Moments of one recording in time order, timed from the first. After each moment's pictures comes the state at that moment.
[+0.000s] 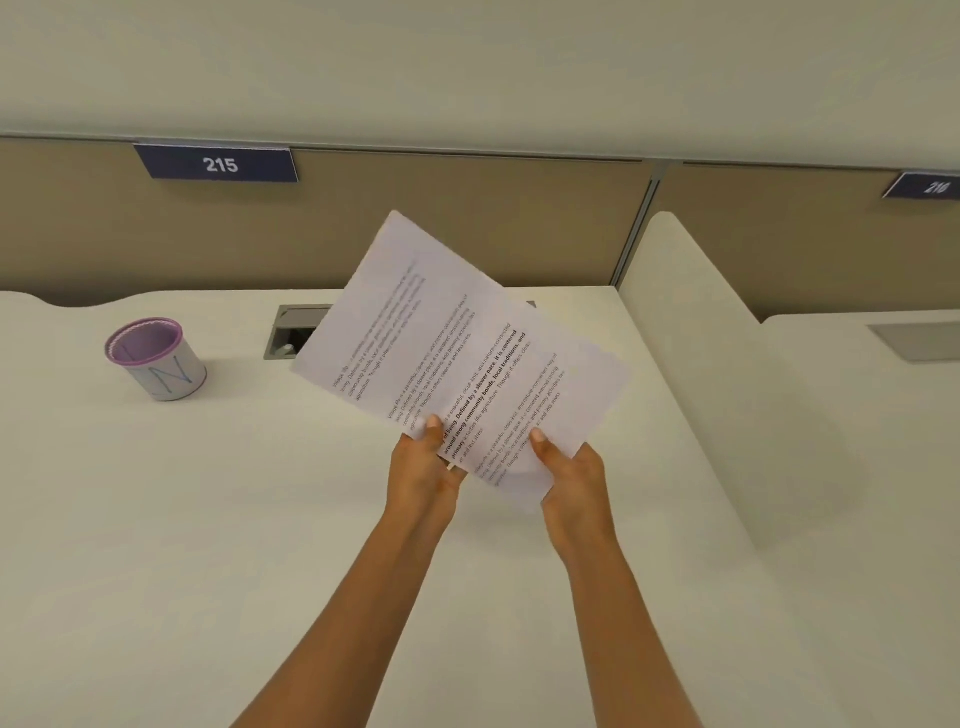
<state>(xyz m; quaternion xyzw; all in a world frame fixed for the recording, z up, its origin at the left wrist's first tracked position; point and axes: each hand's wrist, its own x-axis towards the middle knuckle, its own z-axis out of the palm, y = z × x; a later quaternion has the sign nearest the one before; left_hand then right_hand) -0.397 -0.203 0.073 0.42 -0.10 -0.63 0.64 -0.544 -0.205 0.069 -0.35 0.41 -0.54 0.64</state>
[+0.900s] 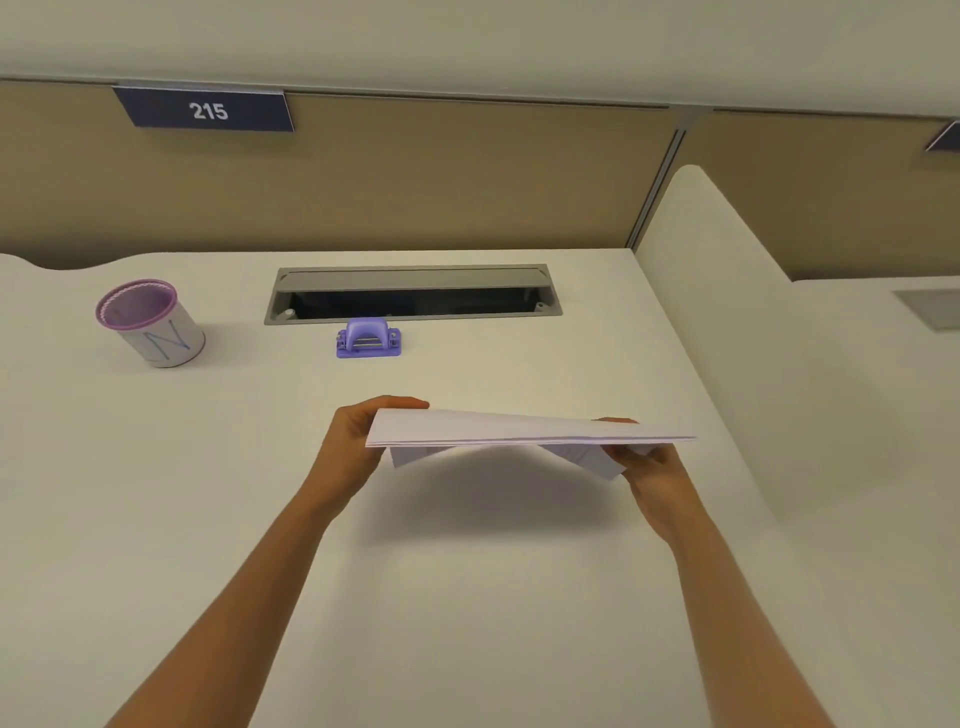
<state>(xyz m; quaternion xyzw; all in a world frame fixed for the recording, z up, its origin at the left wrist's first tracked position) -0.299 -0.187 0.045 0.56 -0.51 -0.45 0.47 -0.643 -0.226 0.014 -0.49 0.53 -0.40 0.56</state>
